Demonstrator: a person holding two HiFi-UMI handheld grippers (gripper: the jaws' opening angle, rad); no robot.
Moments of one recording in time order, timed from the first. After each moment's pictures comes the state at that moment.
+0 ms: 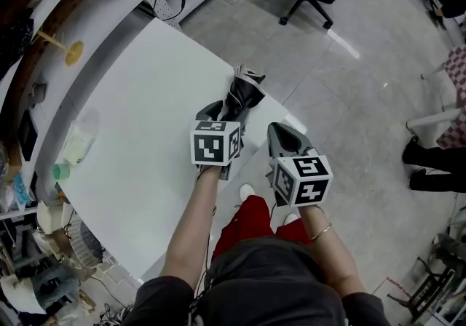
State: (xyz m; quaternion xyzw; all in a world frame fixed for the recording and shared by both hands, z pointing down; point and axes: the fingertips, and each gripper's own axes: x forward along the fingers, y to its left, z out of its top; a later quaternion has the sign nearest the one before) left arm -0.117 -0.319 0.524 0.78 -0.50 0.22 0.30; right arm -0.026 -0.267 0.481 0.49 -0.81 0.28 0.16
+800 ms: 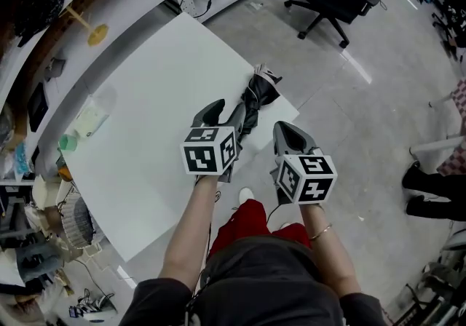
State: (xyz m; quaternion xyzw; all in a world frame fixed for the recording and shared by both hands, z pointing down) left arm -0.158 -0.283 0.464 0.76 -0.58 0.12 0.27; right arm -0.042 -0.251 0.460 0.46 -0.84 0.26 0.14
